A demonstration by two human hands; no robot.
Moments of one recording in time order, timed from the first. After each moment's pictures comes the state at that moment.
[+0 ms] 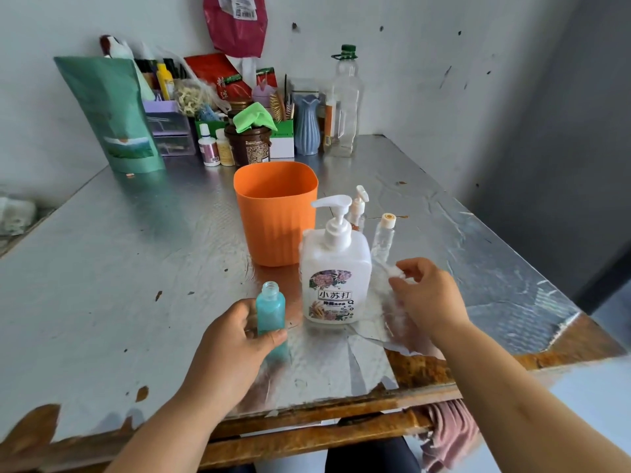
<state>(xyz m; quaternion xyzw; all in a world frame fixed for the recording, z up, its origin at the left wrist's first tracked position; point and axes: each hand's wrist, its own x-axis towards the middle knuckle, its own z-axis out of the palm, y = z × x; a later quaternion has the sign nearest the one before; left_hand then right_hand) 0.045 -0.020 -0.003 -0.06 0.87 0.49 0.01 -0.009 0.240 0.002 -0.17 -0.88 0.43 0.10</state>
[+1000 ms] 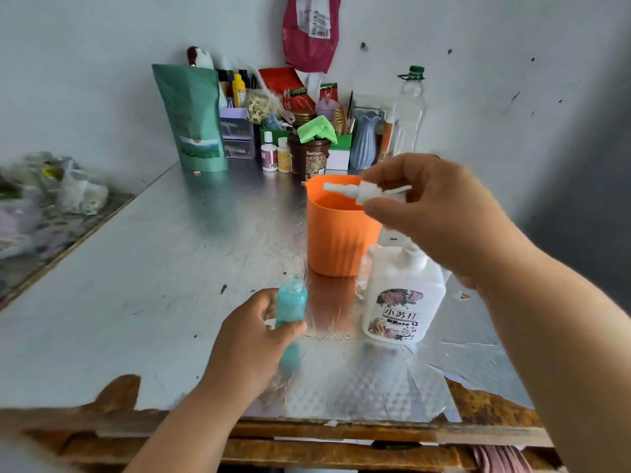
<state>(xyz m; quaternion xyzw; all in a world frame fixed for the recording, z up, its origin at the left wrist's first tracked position) 0.048 -0.065 0.014 -0.09 0.88 0.46 -0.06 0.005 0.127 0.160 0.16 -0.86 0.46 0.13</state>
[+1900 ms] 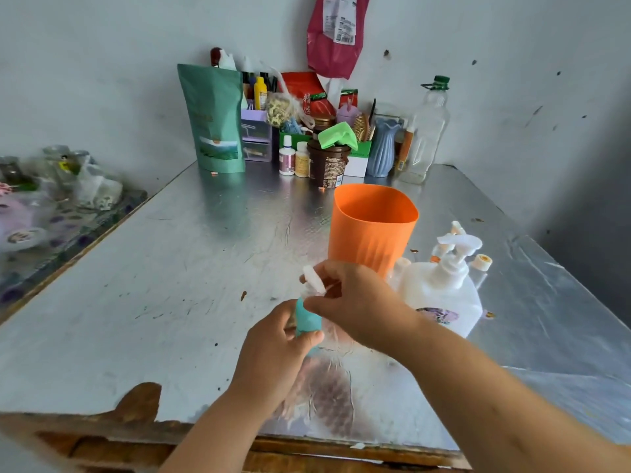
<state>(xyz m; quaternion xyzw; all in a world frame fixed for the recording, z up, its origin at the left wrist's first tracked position) 0.032 -0.078 -0.014 -0.06 0.86 0.50 -0.07 -0.009 0.049 0.073 0.20 -0.91 0.36 -0.04</state>
